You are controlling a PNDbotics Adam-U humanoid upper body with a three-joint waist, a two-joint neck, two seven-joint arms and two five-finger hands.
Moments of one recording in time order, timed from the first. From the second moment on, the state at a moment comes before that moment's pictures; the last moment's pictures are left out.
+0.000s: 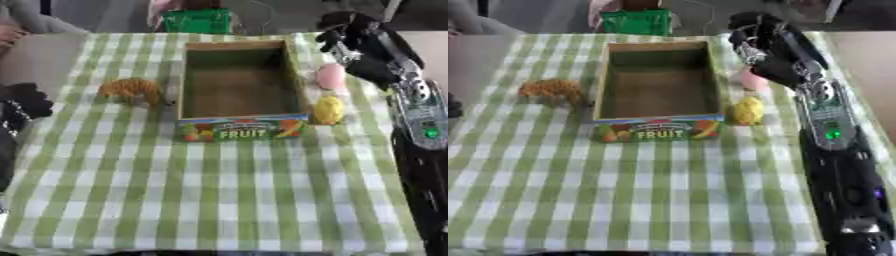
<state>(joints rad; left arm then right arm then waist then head) -0.06 0.35 0.12 -1.88 0.13 -0.07 -0.02 -0.69 -0.17 -0.12 -1.33 0.18 -0.26 0.44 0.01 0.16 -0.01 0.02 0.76</state>
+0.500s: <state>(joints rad) -0.15 0.56 0.11 -1.79 0.02 -0.11 -0.12 -0.69 -0.17 -0.12 -1.33 0.18 -0.26 0.44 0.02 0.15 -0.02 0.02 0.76</state>
